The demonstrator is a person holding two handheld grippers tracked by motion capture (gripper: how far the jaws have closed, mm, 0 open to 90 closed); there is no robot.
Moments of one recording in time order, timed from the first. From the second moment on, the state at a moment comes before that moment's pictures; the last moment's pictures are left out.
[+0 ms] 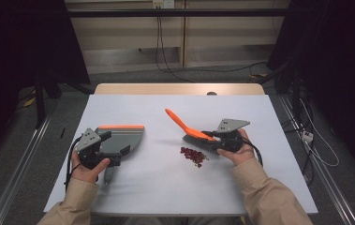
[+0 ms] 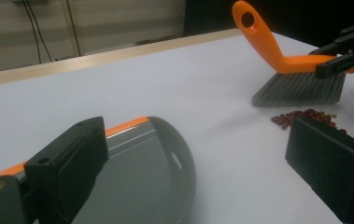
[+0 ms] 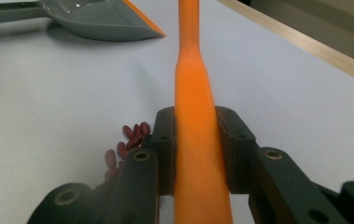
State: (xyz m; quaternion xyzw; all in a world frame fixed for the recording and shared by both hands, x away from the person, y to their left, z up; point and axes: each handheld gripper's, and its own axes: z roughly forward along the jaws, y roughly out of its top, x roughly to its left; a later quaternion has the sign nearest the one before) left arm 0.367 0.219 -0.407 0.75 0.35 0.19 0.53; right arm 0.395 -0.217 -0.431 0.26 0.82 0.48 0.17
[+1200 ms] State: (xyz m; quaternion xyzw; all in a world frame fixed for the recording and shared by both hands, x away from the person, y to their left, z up) left arm 0.369 0.214 -0.410 0.75 0.35 0.18 0.52; right arm 0.359 -0.186 -0.439 0.22 0.81 0.53 0.12
